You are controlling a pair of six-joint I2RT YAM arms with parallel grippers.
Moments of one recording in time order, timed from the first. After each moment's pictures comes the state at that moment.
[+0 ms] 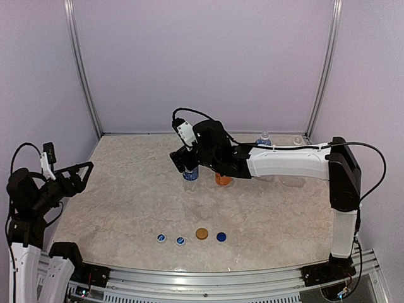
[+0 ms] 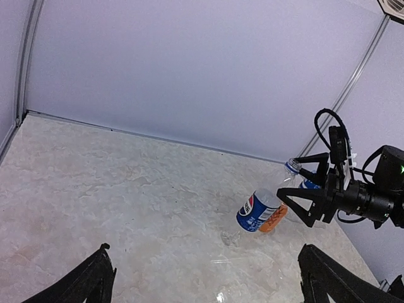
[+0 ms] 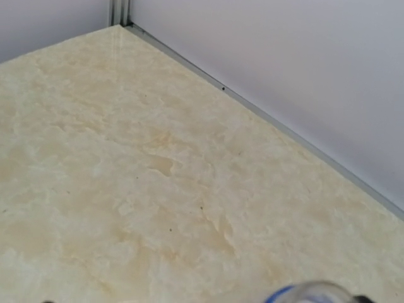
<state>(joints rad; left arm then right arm) 0.17 0.24 0.50 -0.34 0.57 -0.41 1.00 1.99 1.58 0.07 0.33 -0.09</state>
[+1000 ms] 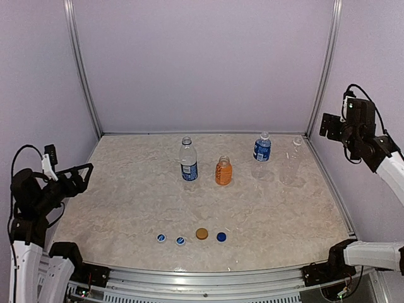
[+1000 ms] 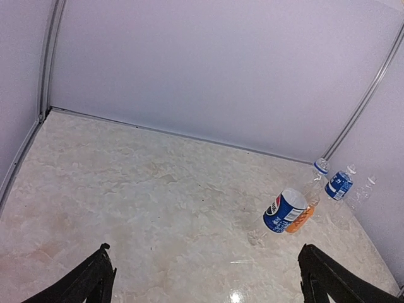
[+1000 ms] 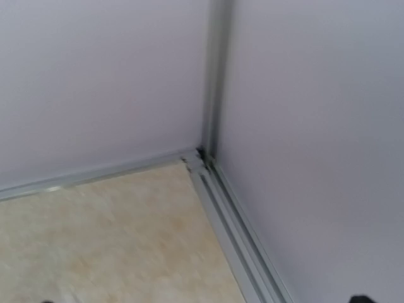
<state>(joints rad) 0.17 0.25 0.48 -0.34 0.50 -0.35 0.24 1.07 1.17 -0.43 0.55 0.15</state>
